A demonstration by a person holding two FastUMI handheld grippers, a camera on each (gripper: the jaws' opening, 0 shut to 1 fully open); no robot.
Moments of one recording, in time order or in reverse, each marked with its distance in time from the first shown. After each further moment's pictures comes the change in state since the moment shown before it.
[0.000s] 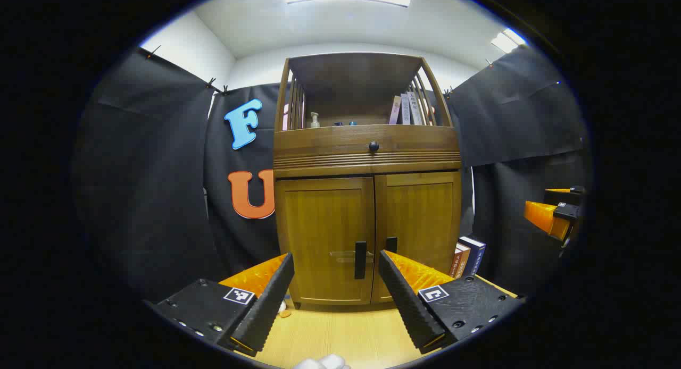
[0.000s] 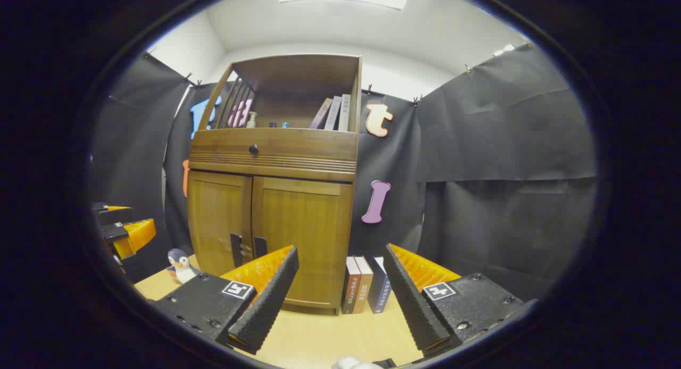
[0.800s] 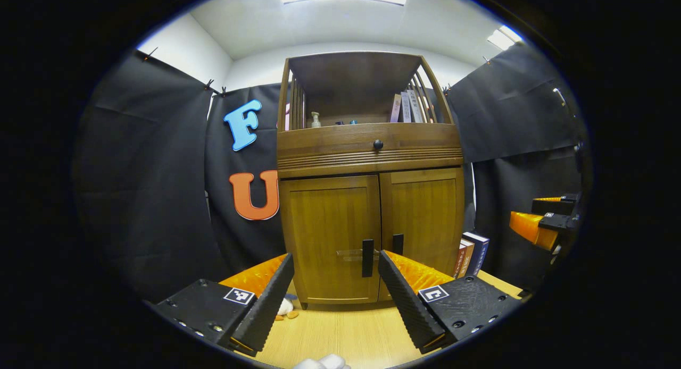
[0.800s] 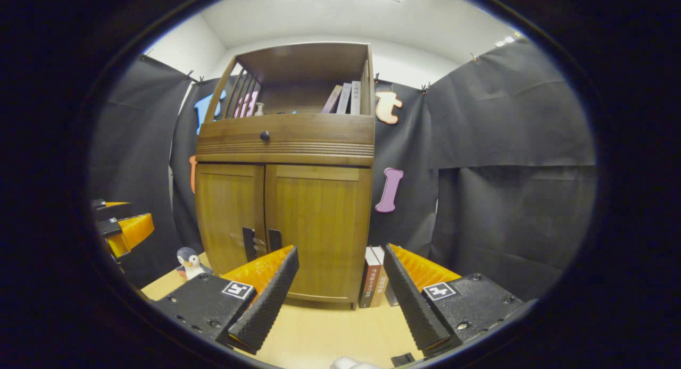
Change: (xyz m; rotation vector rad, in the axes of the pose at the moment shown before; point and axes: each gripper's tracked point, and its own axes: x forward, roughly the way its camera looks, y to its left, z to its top) left arm -0.001 0.017 -0.003 0.017 0.016 -0.009; right arm 0.023 0.035 -0.034 0.032 0.068 0.048
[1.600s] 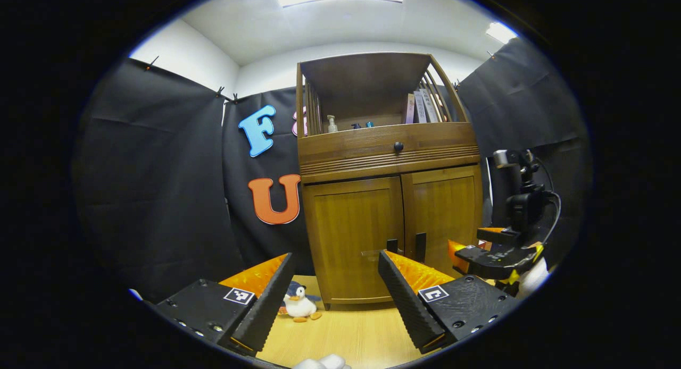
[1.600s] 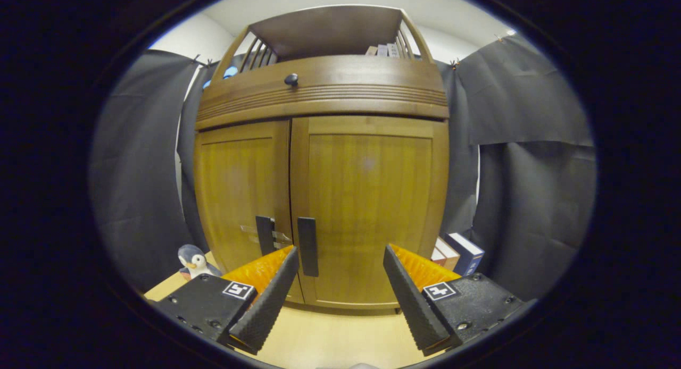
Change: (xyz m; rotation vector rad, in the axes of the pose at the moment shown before) left arm -0.011 0.040 0.011 0.050 -0.003 0.098; right arm 0.153 0.105 -0.062 0.017 0.094 0.114
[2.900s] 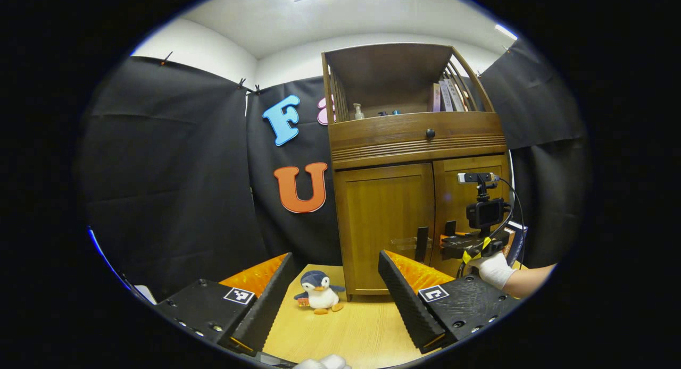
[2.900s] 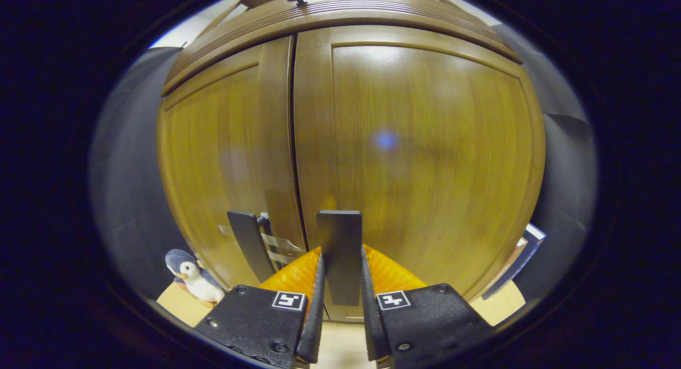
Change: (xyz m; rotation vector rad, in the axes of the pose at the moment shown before) left arm -0.008 0.047 -0.022 -0.016 0.061 0.117; right arm 0.132 0.052 -0.042 0.044 0.139 0.045
